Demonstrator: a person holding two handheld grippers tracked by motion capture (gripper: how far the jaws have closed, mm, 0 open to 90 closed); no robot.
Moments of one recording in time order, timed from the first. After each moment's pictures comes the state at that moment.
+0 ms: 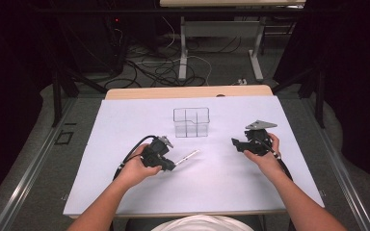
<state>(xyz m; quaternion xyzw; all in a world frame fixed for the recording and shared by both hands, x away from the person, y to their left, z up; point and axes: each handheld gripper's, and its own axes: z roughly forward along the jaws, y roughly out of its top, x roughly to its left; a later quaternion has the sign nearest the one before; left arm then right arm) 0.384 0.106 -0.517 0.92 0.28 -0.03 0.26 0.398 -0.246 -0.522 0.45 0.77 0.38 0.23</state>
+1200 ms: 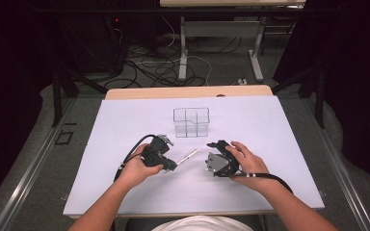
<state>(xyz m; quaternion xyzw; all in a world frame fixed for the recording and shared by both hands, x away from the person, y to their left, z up) 0.382 0.103 -0.511 0.91 0.30 -0.05 0.27 0.348 -0.150 -0.529 -0.04 0.89 0.26 0.37</state>
